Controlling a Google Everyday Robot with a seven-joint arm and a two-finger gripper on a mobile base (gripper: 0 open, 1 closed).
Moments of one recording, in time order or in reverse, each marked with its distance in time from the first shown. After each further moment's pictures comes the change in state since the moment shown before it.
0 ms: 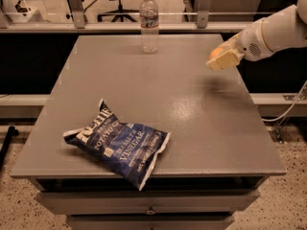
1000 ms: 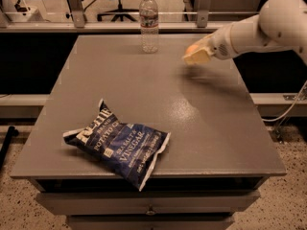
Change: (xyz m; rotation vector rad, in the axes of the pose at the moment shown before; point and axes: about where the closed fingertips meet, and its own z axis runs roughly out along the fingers) arm -0.040 -0.013 0.077 0.002 -0.138 0.016
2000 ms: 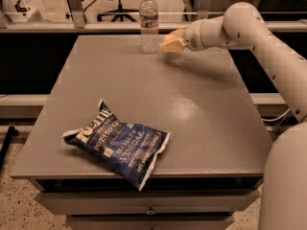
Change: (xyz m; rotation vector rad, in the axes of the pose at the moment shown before) arm -0.050 -0.036 0.094 0.021 -0.161 -0.010
